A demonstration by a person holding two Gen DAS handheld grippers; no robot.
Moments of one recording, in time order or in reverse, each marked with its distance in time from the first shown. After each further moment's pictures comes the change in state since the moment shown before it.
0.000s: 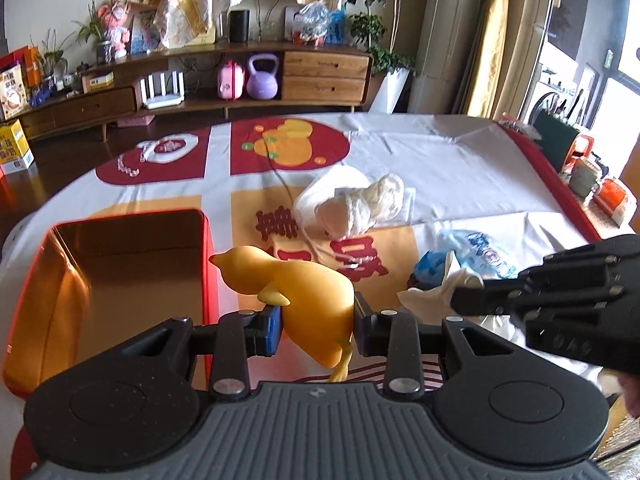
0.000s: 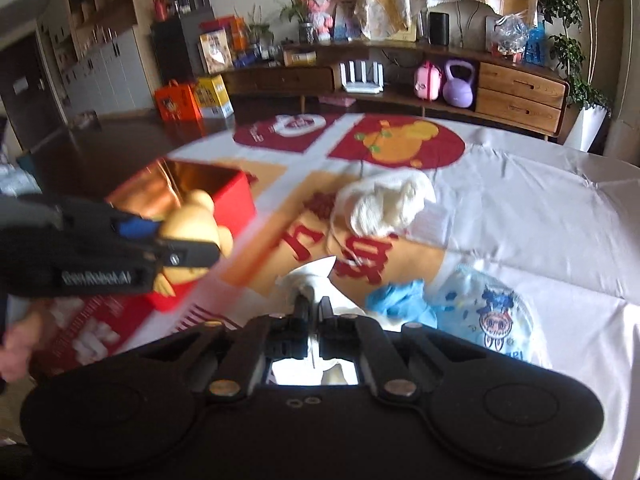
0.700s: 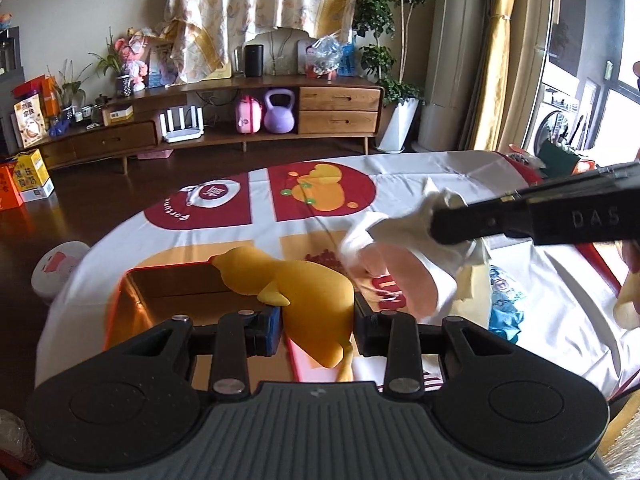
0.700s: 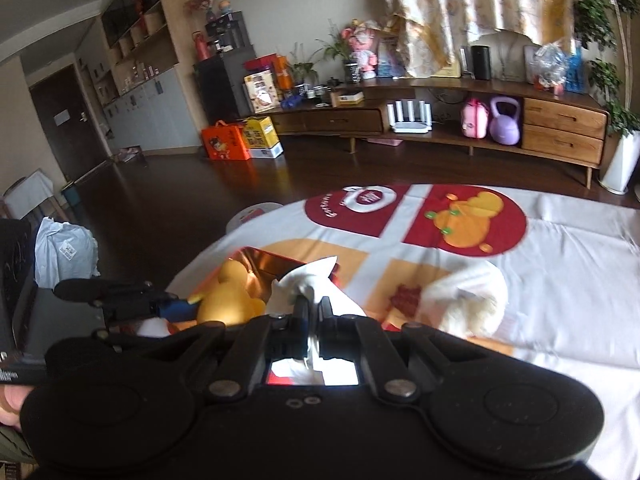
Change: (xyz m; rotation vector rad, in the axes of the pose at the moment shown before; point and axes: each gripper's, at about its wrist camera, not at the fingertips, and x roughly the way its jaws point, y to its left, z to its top) left arm -0.061 0.045 0.023 0.022 -0.073 0.047; right arm -0.020 0.060 0.093 -0.002 -0.078 0.141
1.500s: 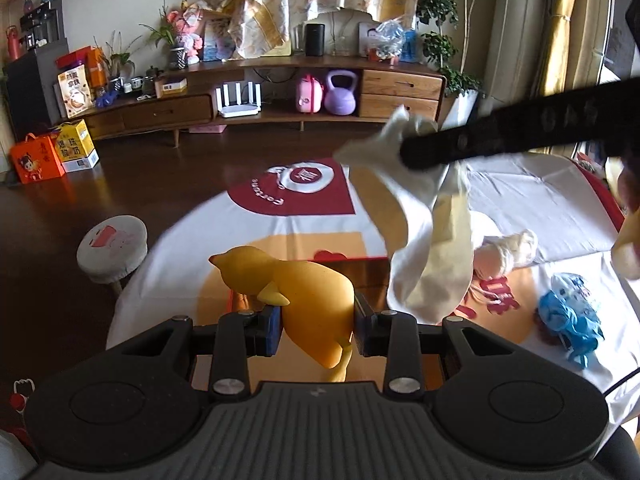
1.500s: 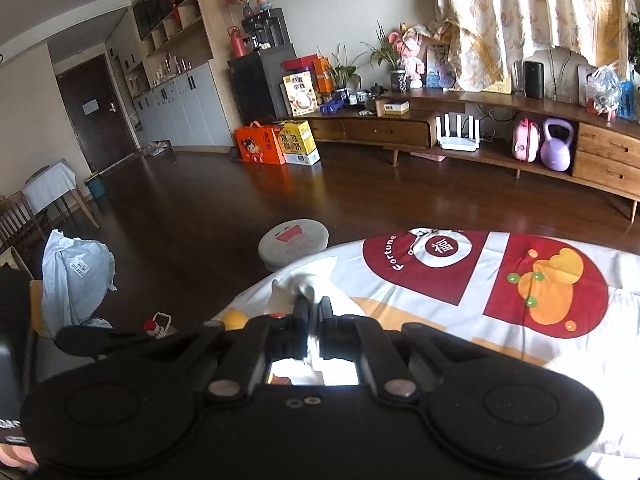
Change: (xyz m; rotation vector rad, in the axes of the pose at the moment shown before) left arm 0.016 0.107 0.015 -0.077 0.061 0.112; right arm 0.105 0.058 0.073 -0.057 -0.003 0.075
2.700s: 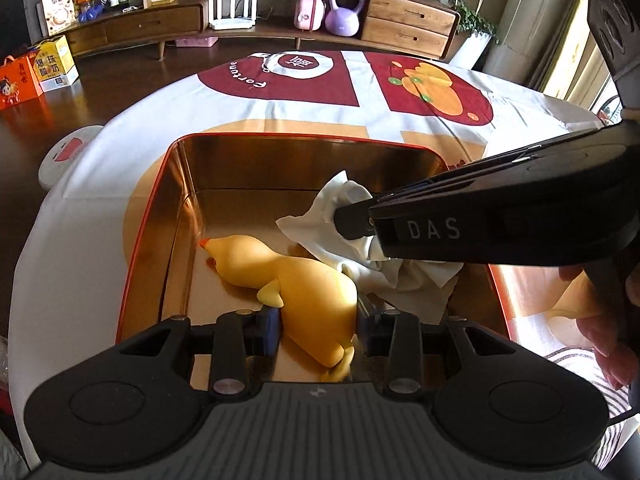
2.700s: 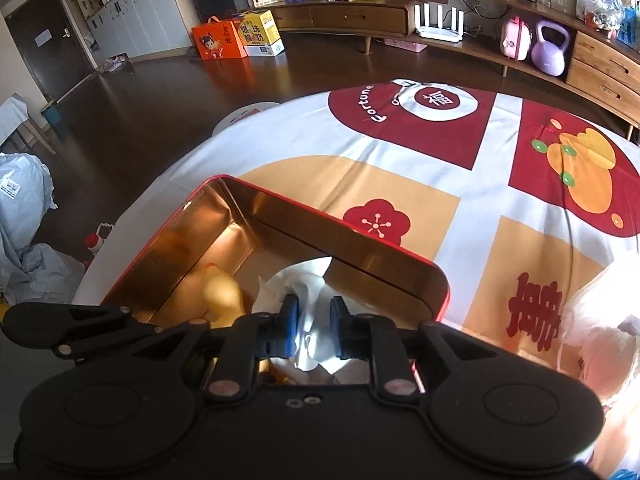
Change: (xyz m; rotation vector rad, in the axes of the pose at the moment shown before) left arm 0.106 -0.005 -0.051 -0.078 0.230 -0.054; right arm 0.117 -0.023 -0.075 0.038 0.318 -0.096
